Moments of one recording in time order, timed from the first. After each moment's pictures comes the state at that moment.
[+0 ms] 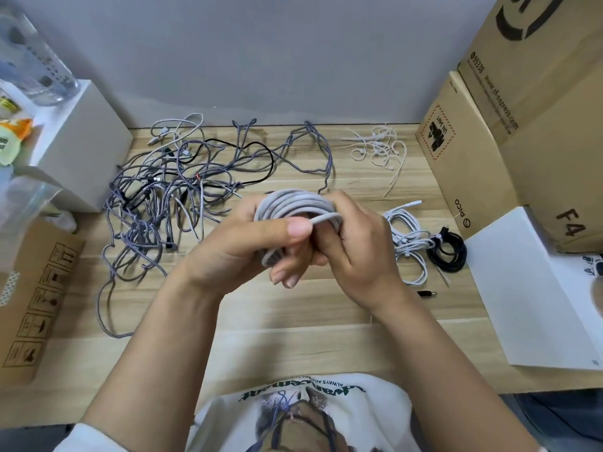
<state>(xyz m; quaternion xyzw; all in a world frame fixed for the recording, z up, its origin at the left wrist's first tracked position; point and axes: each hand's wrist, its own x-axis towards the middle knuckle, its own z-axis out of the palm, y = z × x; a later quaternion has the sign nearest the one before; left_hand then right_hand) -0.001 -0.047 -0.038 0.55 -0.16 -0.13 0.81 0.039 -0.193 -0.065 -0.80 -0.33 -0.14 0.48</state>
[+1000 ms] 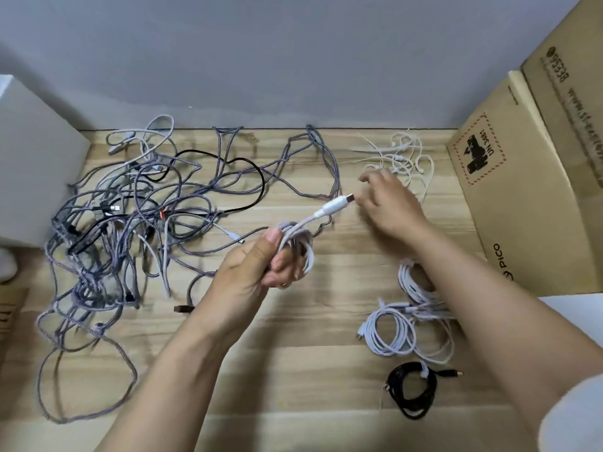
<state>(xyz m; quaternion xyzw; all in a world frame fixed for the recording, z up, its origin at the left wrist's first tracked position) 0.094 -0.036 -0.121 0.55 0.11 -0.05 0.83 0.284 -0.208 -0.194 -0.96 -0.22 0.12 0.15</state>
